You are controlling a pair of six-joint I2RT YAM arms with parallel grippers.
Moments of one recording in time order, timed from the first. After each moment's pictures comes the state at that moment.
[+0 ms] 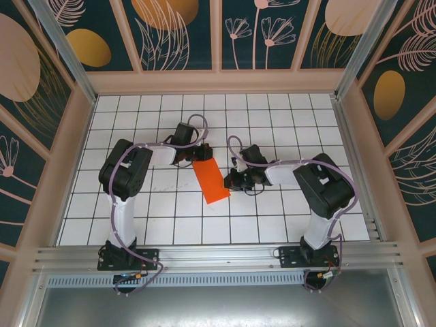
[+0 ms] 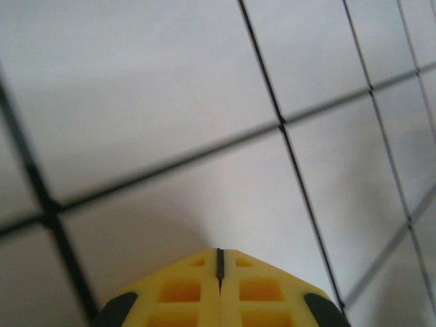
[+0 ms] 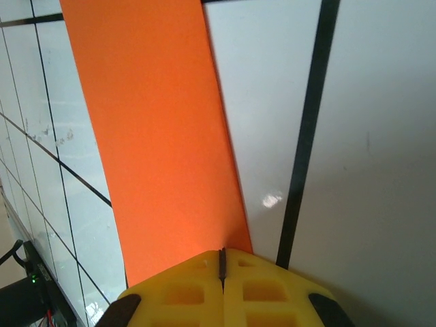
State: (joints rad) left arm -0.43 2.08 1.17 0.09 0.46 -0.42; right arm 0.61 1.79 0.80 -0.03 -0.57 0.67
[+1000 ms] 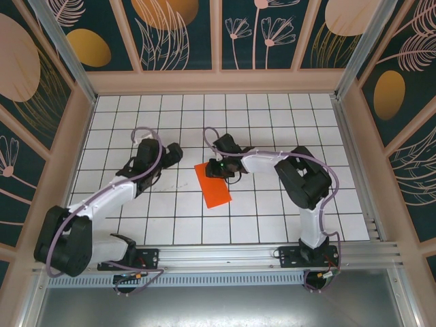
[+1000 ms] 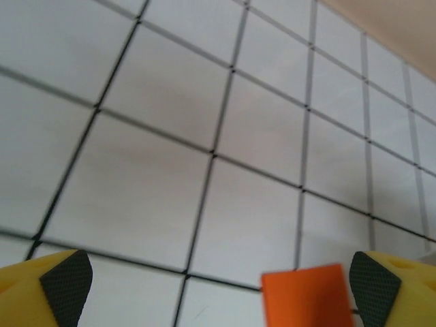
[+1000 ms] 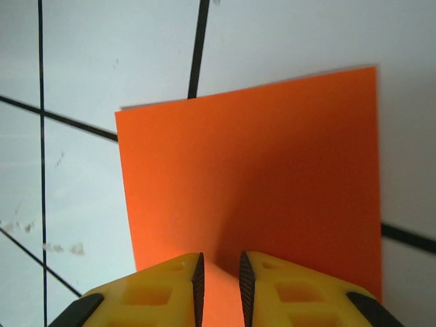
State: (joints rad) left arm -0.39 1.26 0.64 -0.06 -0.15 -0.75; right arm 0.74 1.99 1.20 -0.22 -0.30 0.64
